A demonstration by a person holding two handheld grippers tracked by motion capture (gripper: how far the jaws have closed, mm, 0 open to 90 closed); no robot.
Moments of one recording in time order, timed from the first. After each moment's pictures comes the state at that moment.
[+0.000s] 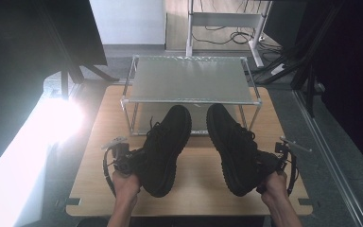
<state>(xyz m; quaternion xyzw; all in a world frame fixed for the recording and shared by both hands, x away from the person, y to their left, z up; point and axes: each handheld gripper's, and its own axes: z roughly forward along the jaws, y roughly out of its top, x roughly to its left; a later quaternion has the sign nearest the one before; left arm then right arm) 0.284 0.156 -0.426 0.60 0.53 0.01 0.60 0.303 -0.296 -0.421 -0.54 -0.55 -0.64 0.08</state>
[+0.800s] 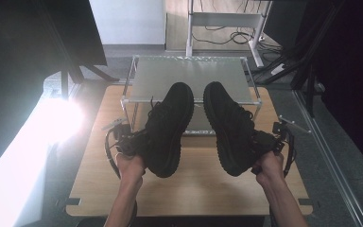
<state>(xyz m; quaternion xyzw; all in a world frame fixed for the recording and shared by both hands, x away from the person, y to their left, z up) 0.316 0.146 -0.382 0.58 0.53 0.02 0.62 0.335 -0.275 -0.371 -0.54 -0.53 -0.65 0.07</state>
